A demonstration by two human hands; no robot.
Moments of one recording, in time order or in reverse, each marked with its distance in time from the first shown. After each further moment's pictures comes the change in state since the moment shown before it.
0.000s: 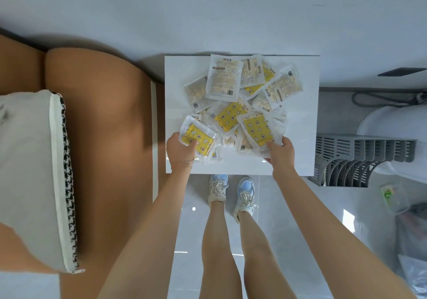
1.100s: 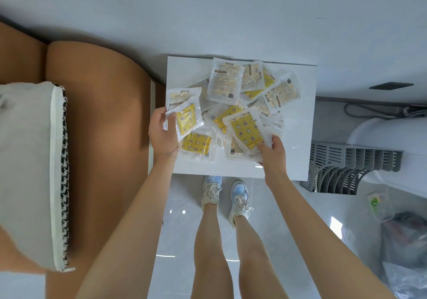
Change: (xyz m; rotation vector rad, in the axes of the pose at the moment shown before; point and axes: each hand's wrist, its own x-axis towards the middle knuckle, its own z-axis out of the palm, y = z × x) left_hand 0.019 0.018 -0.035 -0.456 0.151 0.271; right_hand -0.030 -0.007 0.010 -0.036 -0.129 -0.195
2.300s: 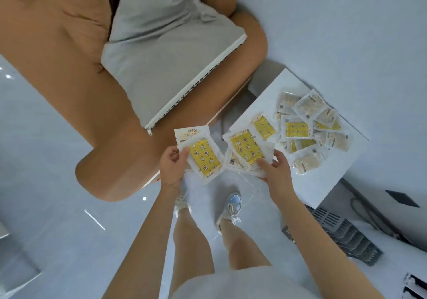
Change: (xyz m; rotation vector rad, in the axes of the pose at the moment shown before) left_hand -0.267 -0.033 -0.220 -0.513 0.465 -0.407; right_hand -0.220 0.024 0.031 -0.339 -0.542 -0.159
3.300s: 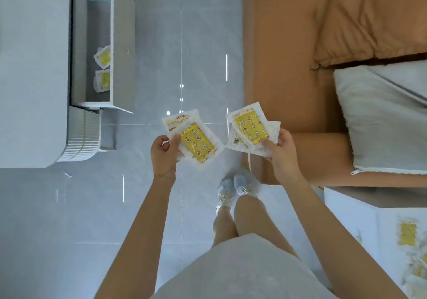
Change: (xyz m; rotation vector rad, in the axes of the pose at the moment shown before) left_hand -0.022 -0.024 -0.548 -0.473 0.724 -0.141; right_hand -0.194 0.112 0.509 -0.572 -0.580 -0.094
